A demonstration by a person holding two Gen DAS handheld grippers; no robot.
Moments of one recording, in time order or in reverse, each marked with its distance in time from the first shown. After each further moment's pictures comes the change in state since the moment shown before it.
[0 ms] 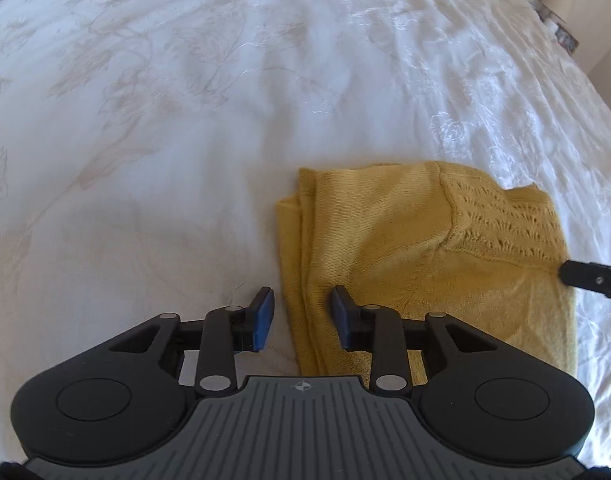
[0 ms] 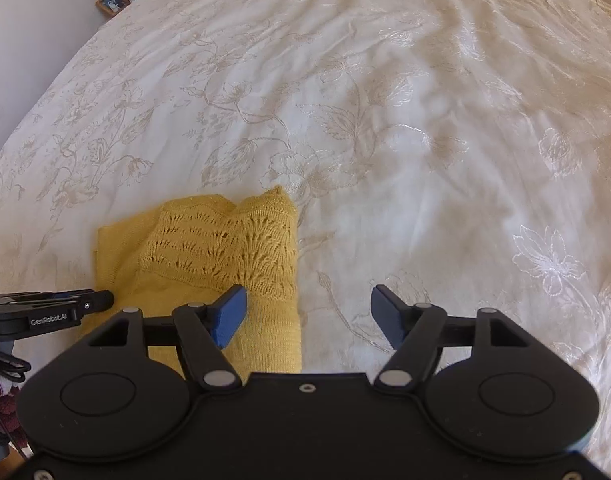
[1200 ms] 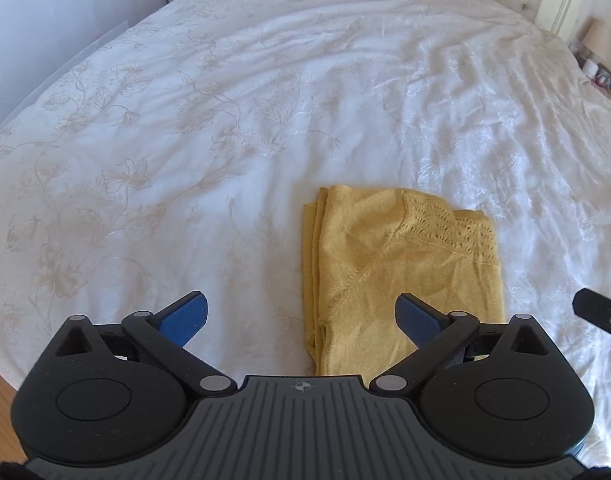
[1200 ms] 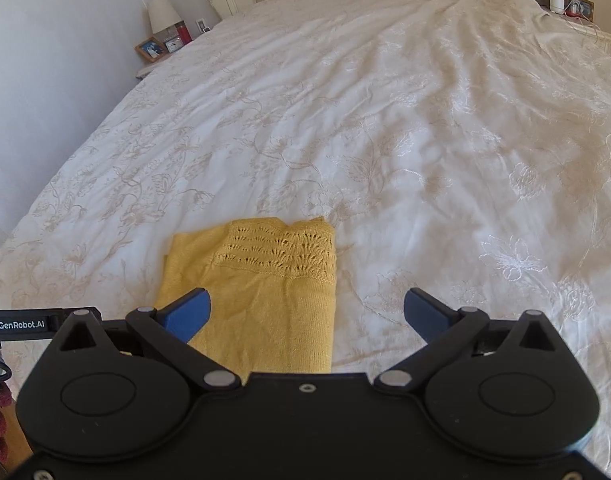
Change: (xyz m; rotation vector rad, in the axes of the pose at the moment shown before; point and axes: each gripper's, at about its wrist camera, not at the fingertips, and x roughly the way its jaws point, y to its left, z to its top) left arm -0.147 -0.069 -0.049 -0.081 -0.147 0.220; right arm -0.123 -0.007 -0.045 -0.005 -0.199 0.117
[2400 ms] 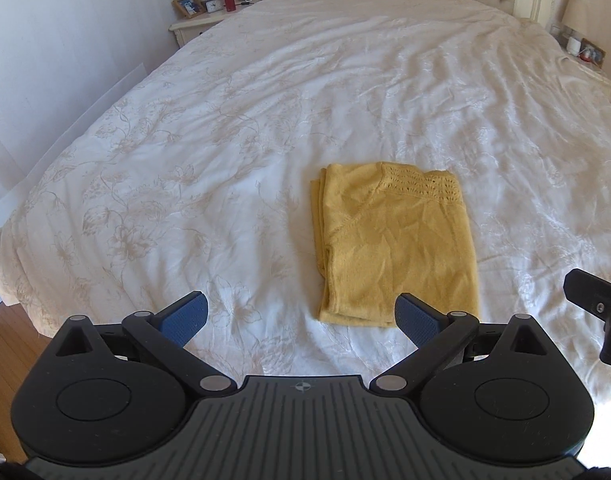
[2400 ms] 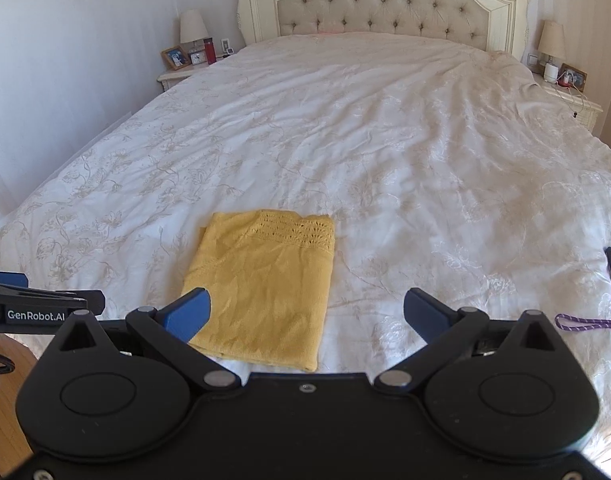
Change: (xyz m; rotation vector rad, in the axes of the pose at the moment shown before) left arm -0.103 -0.021 -0.077 0.121 -0.064 0.099; right arm -0.112 0.045 -0.057 -0.135 -0.074 -0.115
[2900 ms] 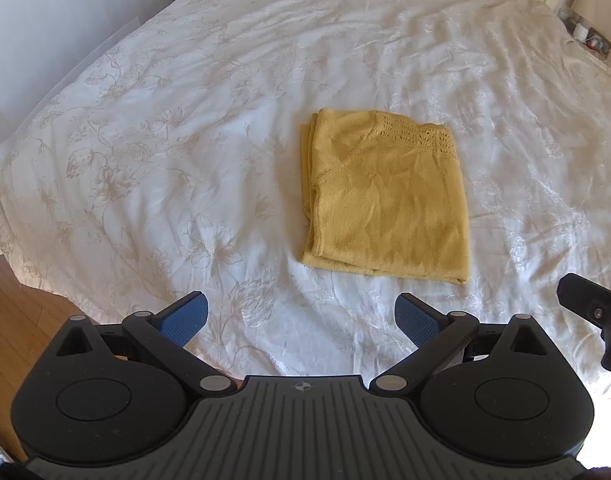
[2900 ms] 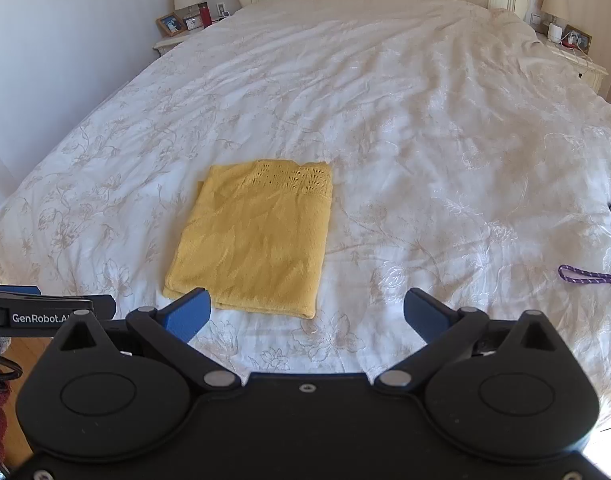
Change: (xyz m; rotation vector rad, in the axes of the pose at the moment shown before) left arm 0.012 -0.003 -0.022 -0.046 0.128 -0.034; right arm 0.000 -0.012 -0.020 0.029 0.108 0.050
